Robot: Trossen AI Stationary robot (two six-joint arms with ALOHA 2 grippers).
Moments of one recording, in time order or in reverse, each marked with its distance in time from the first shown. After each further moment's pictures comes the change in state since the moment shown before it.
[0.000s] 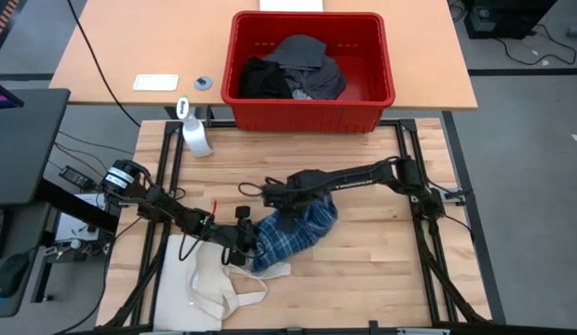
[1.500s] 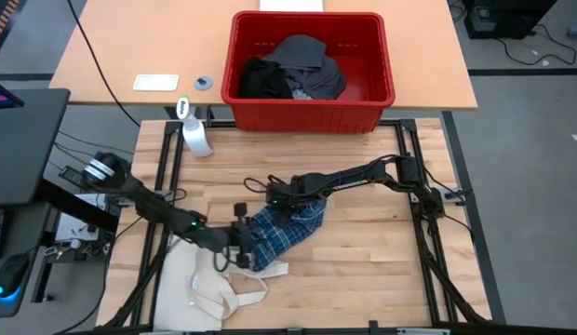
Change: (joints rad) left arm -0.092 -0.186 0.125 -0.094 -0.246 0.076; right arm -0.050 -0.002 -0.264 0.411 0.050 0.018
